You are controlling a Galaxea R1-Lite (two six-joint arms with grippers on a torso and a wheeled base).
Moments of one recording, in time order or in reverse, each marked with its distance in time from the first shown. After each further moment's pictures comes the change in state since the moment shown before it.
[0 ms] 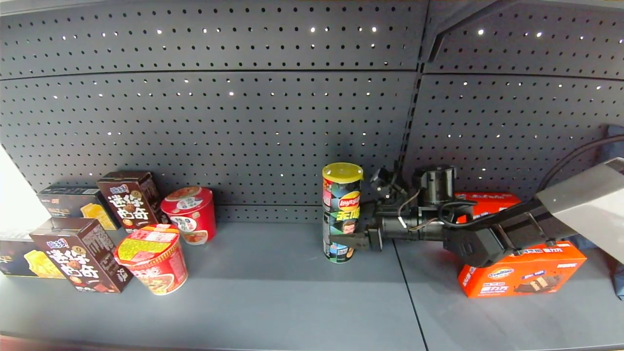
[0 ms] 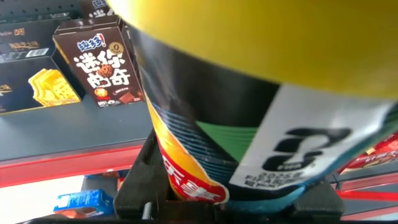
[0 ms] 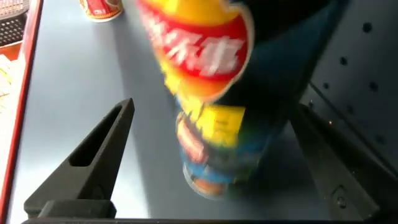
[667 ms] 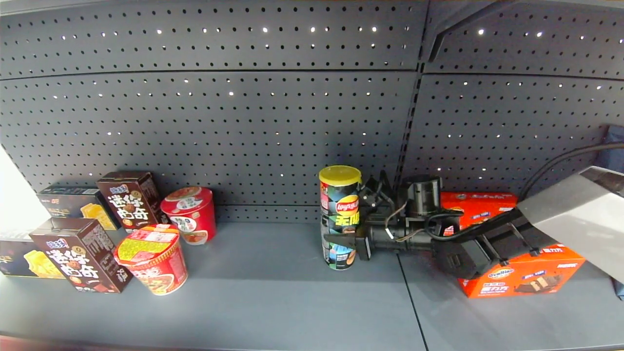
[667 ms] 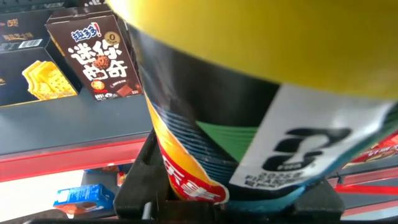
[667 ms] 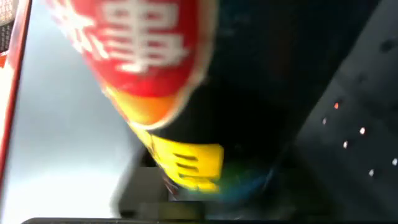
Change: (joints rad) left arm 0.001 -0.004 0.036 -0.007 0.001 0.000; right arm 0.053 0.013 0.046 -0.043 -0.094 0.067
